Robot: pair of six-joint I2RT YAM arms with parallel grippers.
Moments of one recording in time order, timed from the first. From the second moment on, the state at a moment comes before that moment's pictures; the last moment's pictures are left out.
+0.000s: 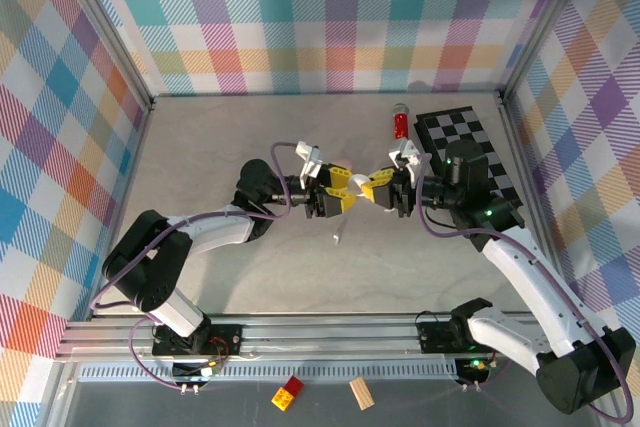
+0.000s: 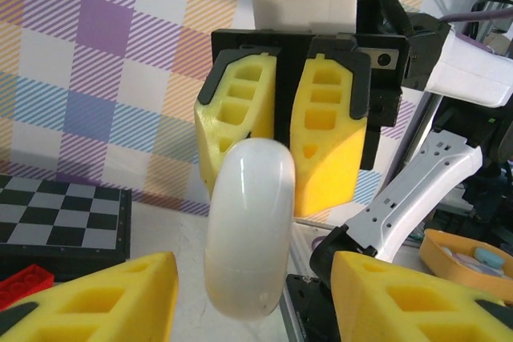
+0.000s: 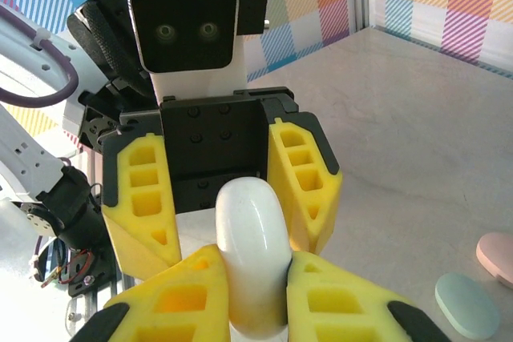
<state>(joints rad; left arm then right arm) -0.63 1.59 0.79 1.09 1.00 -0.53 0.40 0.97 0.92 -0.32 -0.80 -0.04</state>
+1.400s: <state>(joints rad) -0.64 1.58 0.79 1.07 1.00 -0.51 0.40 1.02 0.92 -0.30 -0.87 -0.03</state>
